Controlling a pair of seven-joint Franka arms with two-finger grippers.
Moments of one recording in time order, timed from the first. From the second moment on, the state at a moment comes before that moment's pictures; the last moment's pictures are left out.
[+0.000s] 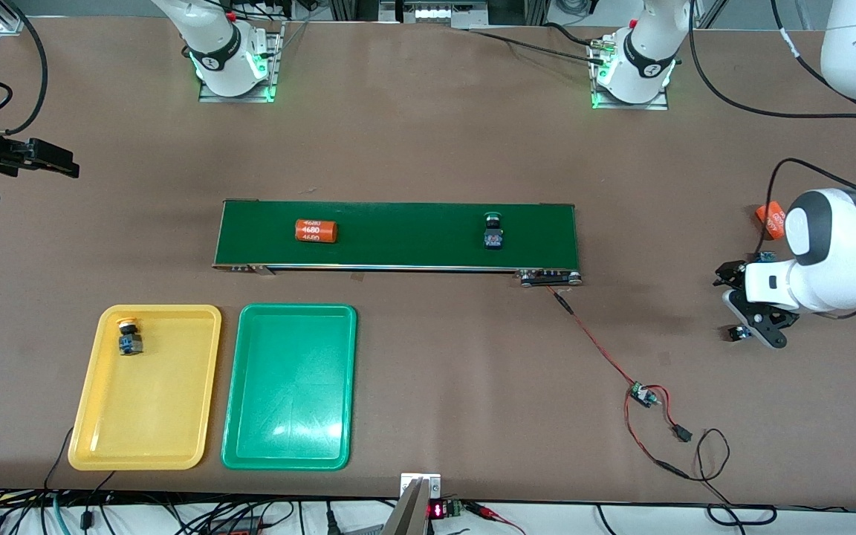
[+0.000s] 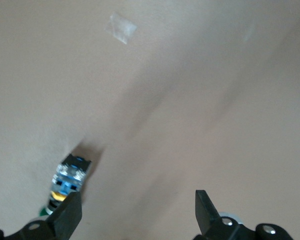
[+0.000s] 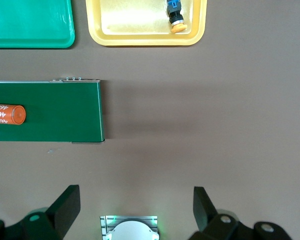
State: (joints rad) left arm 0.25 0.54 -0.10 -1.72 0.08 2.12 1.05; right arm -0.19 0.03 0.11 -1.67 -0.04 1.49 -0.08
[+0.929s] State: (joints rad) left arm 0.36 0.74 -0.11 -1.56 -0.06 2.12 1.59; right arm -0.18 0.03 0.12 -1.67 0.01 1.56 -0.05
